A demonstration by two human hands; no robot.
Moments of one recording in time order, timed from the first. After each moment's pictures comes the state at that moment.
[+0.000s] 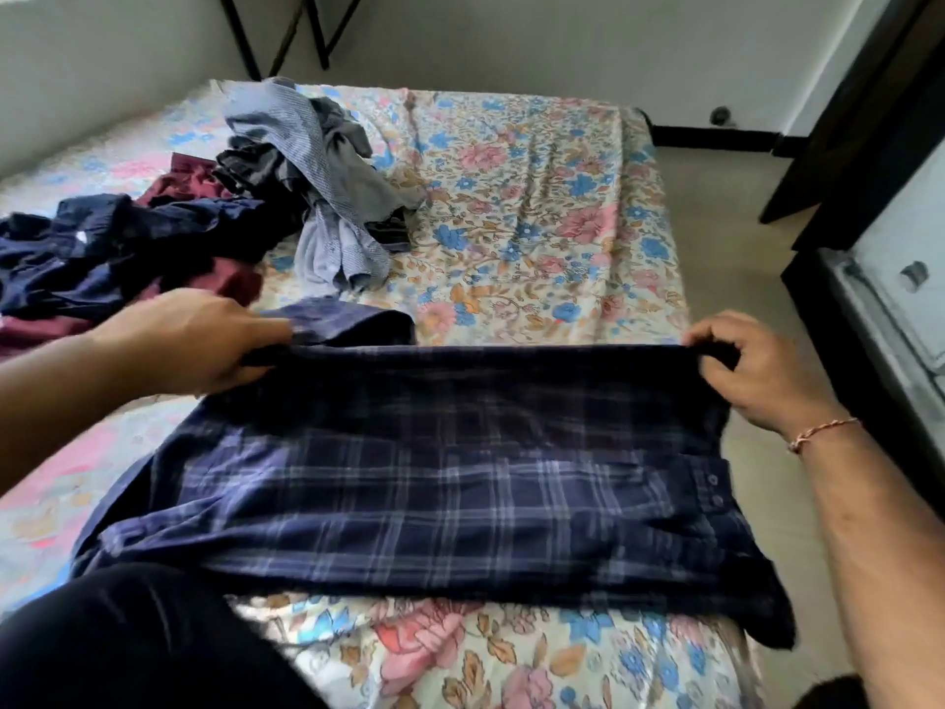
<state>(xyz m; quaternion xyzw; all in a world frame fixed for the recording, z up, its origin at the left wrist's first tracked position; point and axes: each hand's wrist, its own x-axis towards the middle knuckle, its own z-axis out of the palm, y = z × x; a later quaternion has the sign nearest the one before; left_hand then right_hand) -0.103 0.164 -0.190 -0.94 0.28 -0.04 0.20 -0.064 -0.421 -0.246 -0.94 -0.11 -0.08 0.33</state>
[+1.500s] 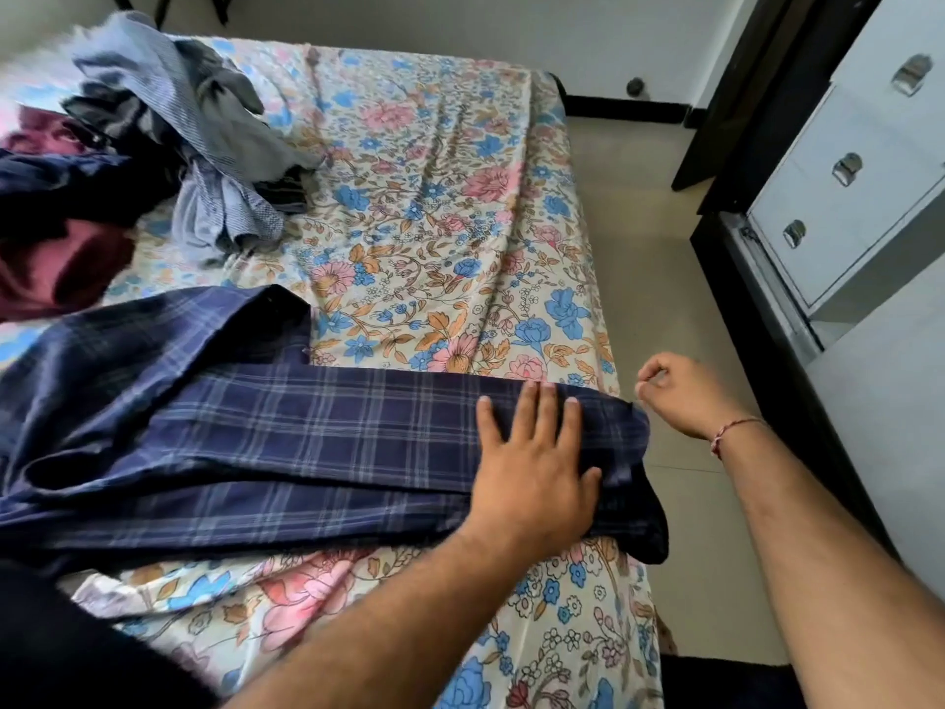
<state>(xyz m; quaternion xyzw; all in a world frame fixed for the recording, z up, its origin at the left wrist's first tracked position) -0.210 -0.283 -0.324 -0.98 0.20 0.07 -0.08 -0.104 -0.515 -0.323 -0.96 0.13 0.09 0.23</state>
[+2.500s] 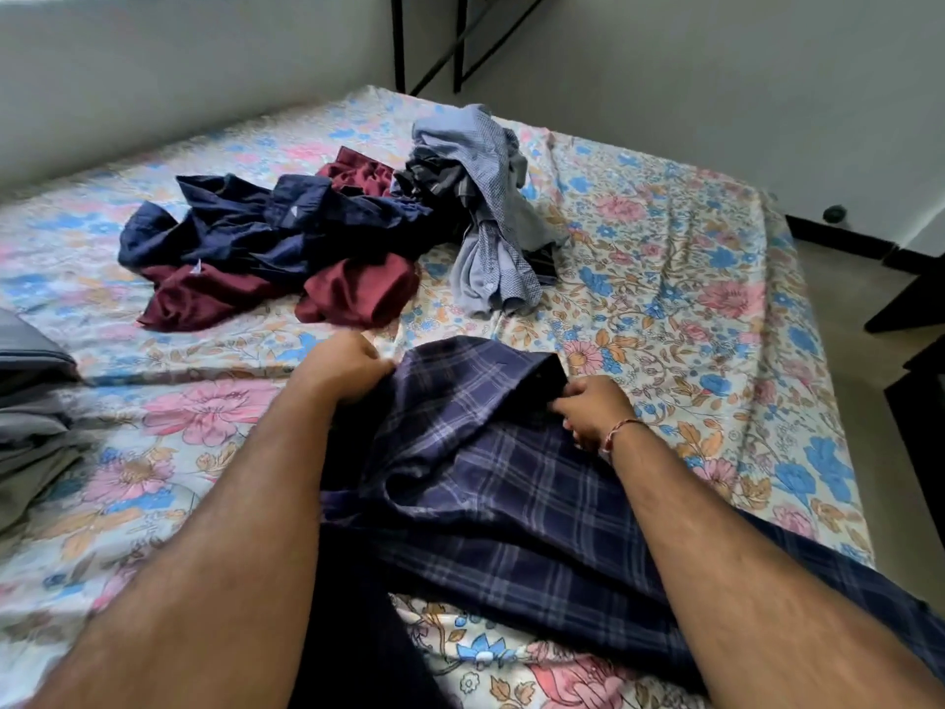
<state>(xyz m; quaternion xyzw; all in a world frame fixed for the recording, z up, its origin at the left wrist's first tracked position) -0.144 0.205 -0.245 -0.92 -0.25 0.01 -0.30 -0.051 -0.088 -0.279 -0.88 0.05 0.14 0.44</state>
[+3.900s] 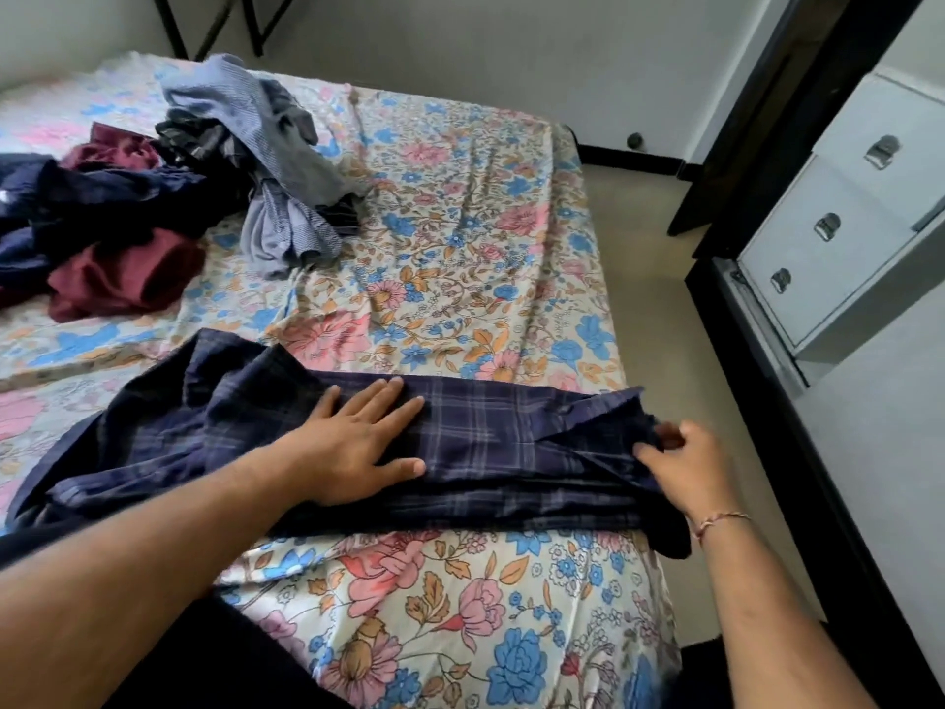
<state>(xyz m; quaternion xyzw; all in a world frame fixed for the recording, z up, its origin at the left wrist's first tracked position) -0.196 -0.015 -0.287 -0.96 0.20 0.20 -0.04 -0.206 -0.429 -0.315 -0.89 0.23 -0.02 0.39</state>
